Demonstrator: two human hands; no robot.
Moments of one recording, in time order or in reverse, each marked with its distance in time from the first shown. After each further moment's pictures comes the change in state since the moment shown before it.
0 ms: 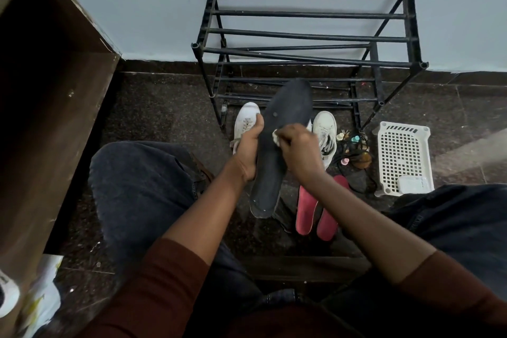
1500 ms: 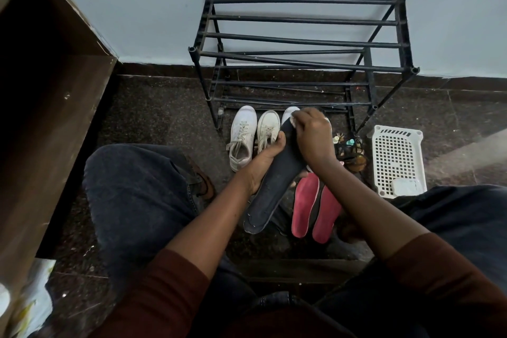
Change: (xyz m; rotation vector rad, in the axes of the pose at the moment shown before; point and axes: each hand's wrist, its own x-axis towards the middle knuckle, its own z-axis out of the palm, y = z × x) left_hand 0.004 -0.033 -0.001 0.208 -0.097 -0.056; right_hand 0.027 0.033 -0.012 -0.102 0.136 -0.009
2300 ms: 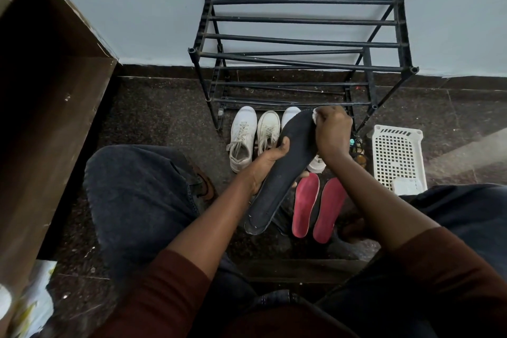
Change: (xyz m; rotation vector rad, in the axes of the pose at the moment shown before) left_hand -0.002 0.000 0.000 0.104 -0.037 -0.101; right_hand 0.010 0.028 -0.010 -0.040 0.102 0.286
